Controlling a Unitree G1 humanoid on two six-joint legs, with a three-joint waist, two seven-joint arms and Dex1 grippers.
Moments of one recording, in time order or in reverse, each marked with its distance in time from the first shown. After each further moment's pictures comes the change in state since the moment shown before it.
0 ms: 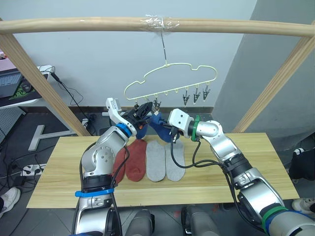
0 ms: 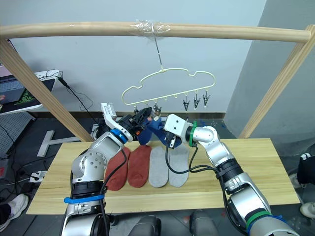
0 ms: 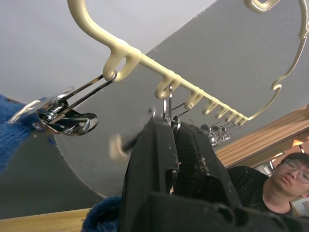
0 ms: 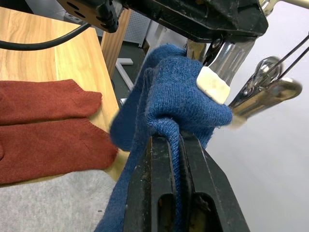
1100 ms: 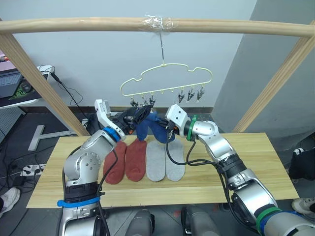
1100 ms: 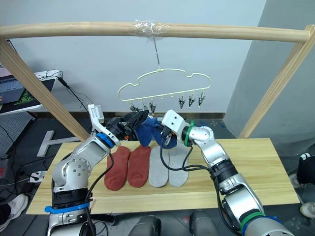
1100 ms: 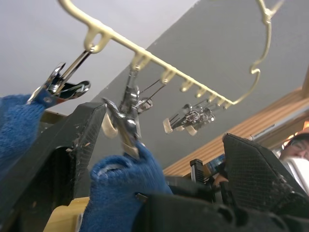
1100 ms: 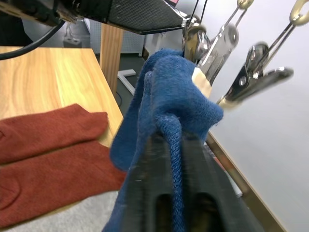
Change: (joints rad) left arm 0.119 0.148 0.018 -0.185 -0.066 0.083 -0.033; right arm 0.006 0.074 -0.044 -0.038 0.091 0.163 0.006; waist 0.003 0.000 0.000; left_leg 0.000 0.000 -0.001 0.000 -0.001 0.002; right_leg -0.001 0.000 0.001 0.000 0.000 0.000
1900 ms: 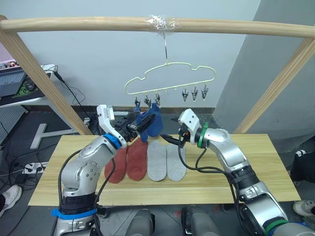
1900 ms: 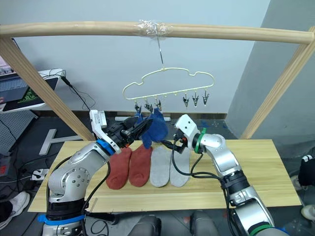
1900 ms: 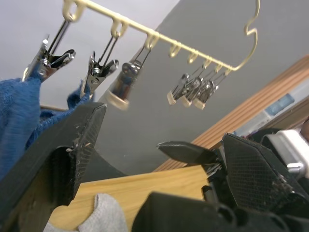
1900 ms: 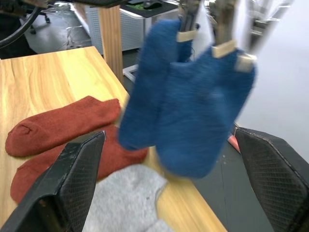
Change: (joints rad) left arm 0.080 0.006 -0.139 -0.101 0.138 -0.106 0.004; right arm 0.194 -0.115 -0.069 -0.263 0.115 0.197 0.013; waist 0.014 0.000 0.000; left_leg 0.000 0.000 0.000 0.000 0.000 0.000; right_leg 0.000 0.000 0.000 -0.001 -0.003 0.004
